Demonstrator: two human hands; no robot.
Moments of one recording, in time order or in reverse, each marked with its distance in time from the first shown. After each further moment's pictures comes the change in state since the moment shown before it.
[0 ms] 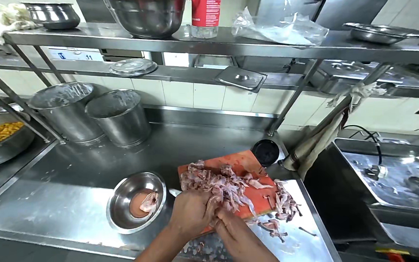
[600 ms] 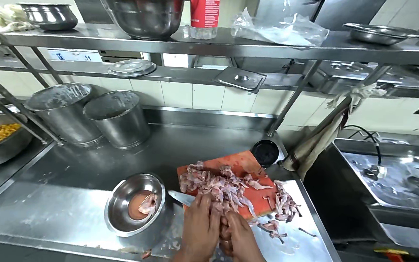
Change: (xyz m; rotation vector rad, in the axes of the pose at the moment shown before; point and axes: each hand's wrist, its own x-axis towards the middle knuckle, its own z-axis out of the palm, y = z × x) left_hand -0.019 0.020 0.049 -0.365 0.197 -0.221; right_hand 0.000 -0.008 0.030 1.000 0.380 0.372
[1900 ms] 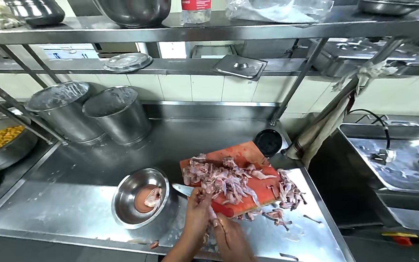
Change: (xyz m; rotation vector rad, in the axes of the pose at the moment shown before) left_hand 0.004 -0.005 0.003 -0.844 0.012 -0.485; right_hand 0.003 0.054 -0.011 -0.848 -0.042 -0.639
